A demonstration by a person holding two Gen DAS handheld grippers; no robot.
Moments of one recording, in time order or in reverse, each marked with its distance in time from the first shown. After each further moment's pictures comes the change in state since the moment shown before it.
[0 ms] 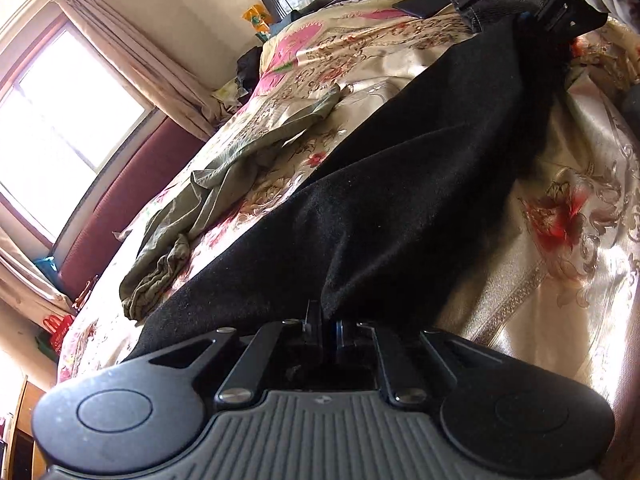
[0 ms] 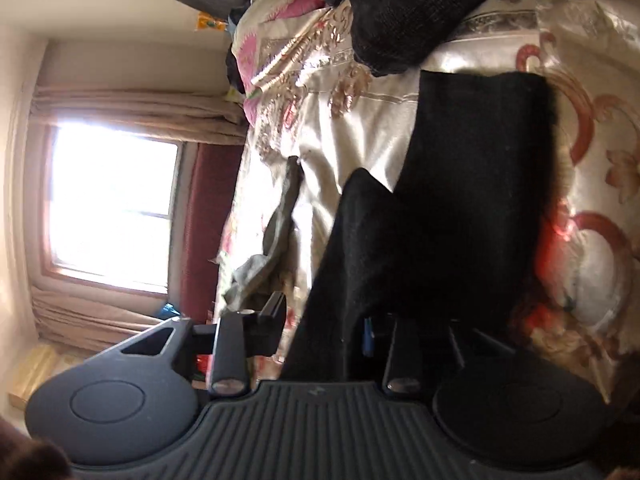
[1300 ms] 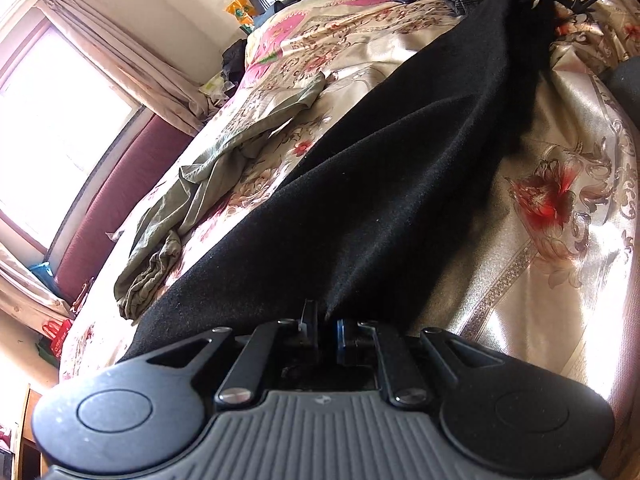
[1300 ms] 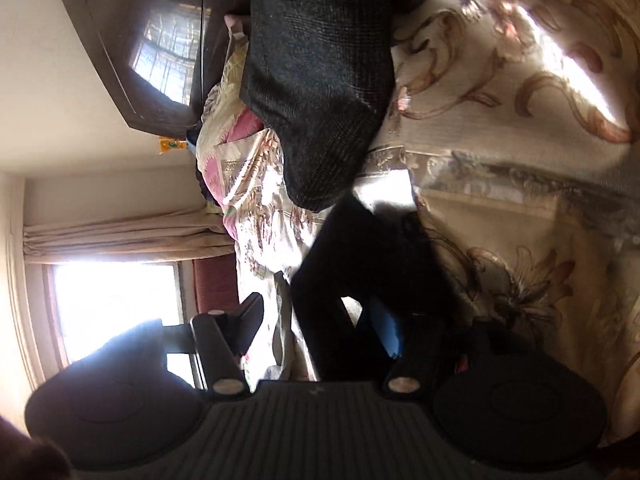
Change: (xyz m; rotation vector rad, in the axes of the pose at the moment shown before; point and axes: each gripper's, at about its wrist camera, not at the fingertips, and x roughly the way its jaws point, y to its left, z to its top) left arm 0.000 -0.004 -0.004 0.055 0.030 -0.015; right arm -0.057 -0.016 0.035 0.140 -0.277 -0.095
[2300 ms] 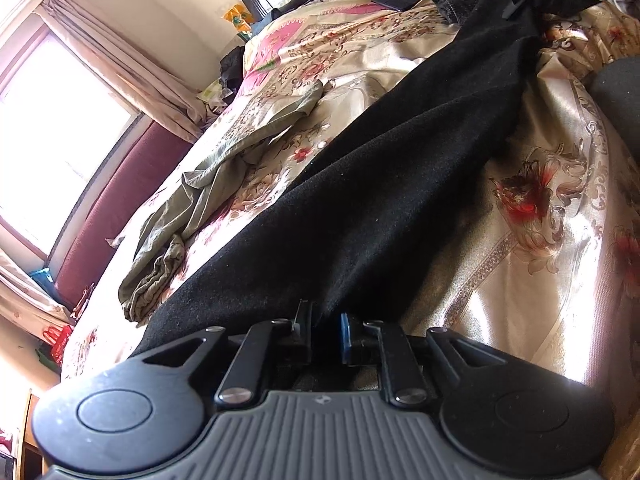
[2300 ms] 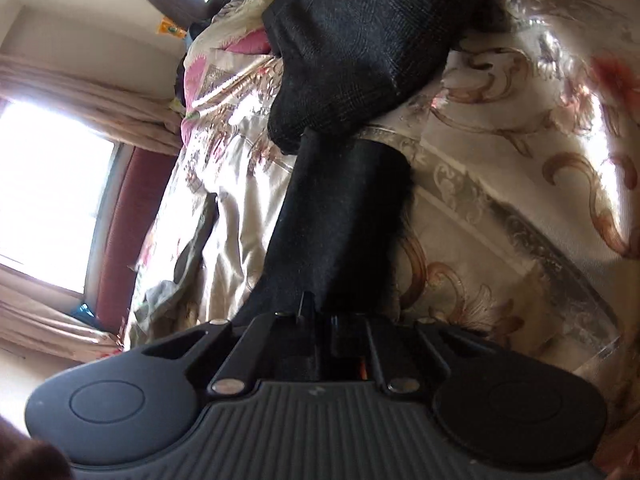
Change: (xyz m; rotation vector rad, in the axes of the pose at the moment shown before) left arm -0.018 0.002 -0.005 0.020 -0.018 -0.005; right arm 0.014 0.012 -0.007 -0.345 0.140 -0.147
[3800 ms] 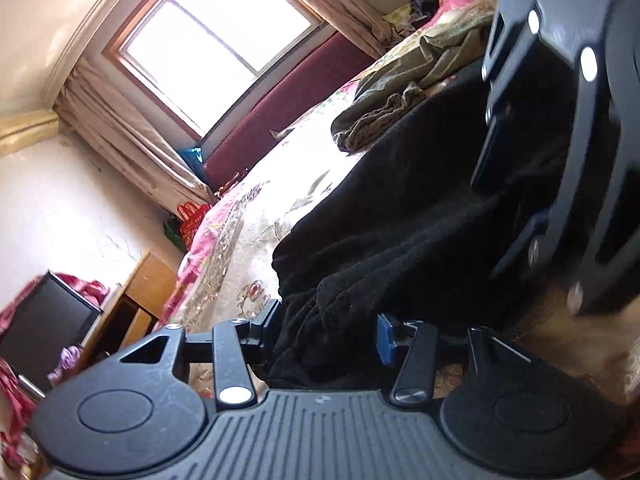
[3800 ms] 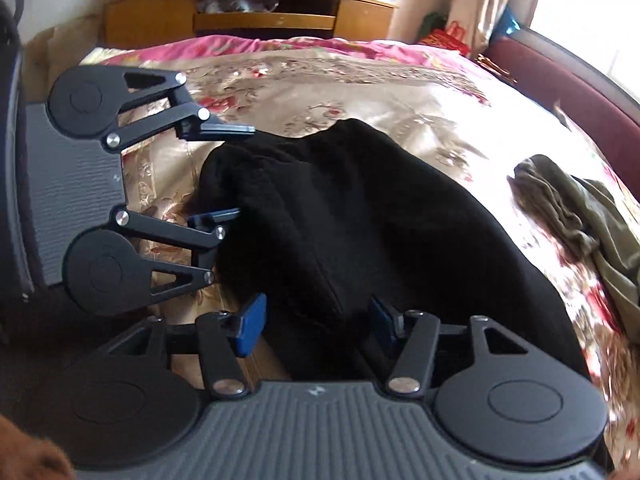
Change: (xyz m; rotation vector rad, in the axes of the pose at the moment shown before) left arm -0.025 0.135 -0.189 -0.319 0.177 0.442; right arm 0.095 0.264 -0.533 -1.994 0.609 0.430
